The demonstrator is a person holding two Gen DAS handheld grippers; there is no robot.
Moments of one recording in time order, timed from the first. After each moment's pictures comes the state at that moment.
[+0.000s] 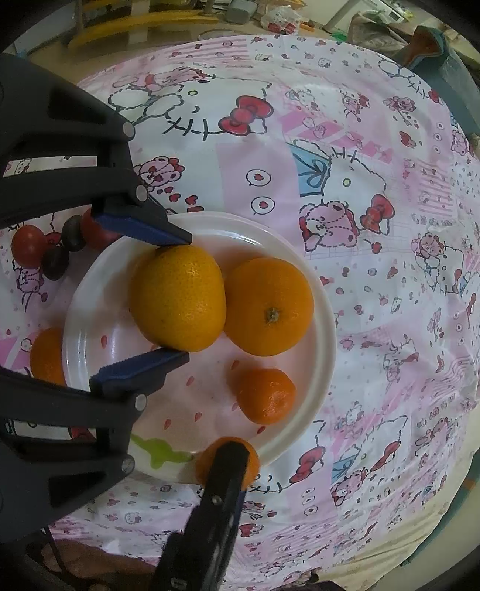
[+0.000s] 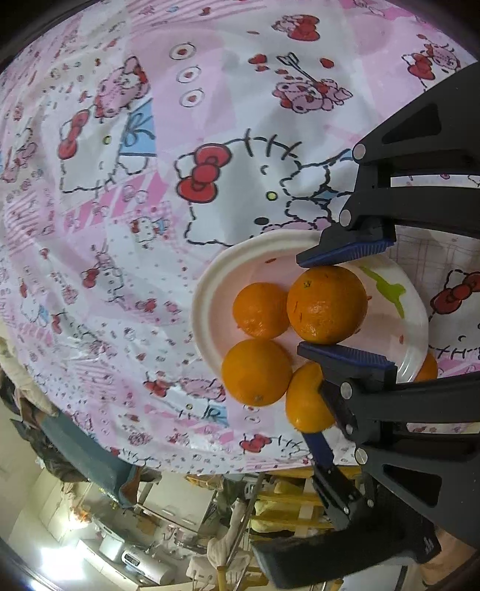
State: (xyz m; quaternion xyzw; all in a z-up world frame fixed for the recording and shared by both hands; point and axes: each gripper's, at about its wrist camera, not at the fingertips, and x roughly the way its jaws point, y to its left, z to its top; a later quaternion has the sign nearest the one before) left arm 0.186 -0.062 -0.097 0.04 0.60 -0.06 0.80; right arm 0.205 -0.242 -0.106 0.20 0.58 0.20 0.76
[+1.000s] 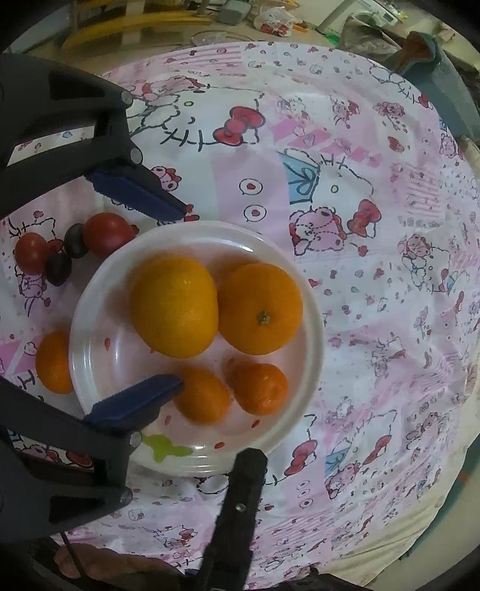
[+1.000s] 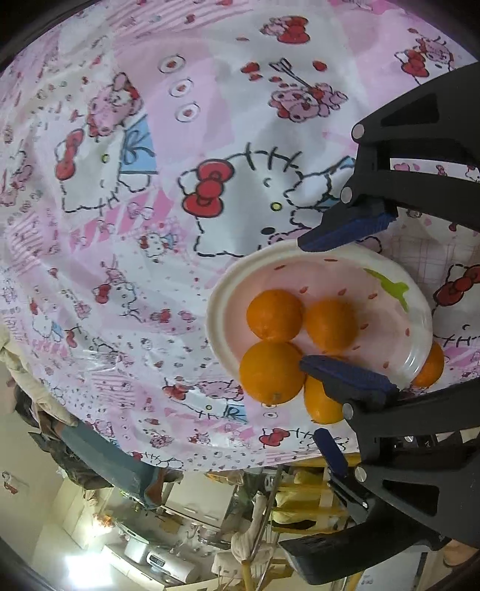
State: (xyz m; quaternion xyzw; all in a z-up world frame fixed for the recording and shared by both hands) left arm 0.179 -0.059 -0.086 0.04 0.58 -0.07 0.81; right arm 0.206 -0.259 -0.099 0.24 0.57 0.19 0.77
